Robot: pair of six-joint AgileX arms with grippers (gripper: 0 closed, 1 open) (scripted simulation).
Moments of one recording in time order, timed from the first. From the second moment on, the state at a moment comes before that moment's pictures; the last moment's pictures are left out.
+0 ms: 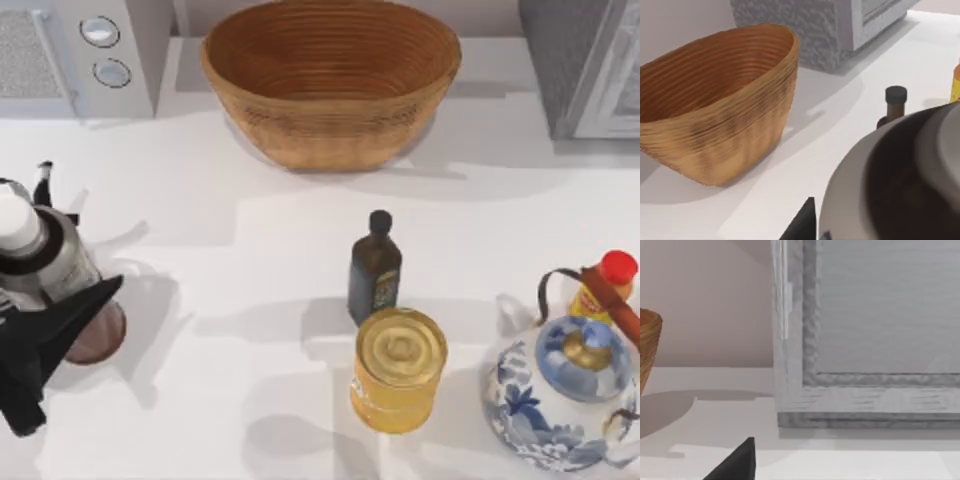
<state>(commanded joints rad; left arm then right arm) 0.10 0.59 0.41 -0.20 0.95 0.45 0.00 0.00 0.00 0.00 0.00 0.00</state>
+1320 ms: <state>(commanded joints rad) 0.01 0.83 0.80 -0.50 0.64 0.33 0.00 0.00 0.00 0.00 0.00 0.00</state>
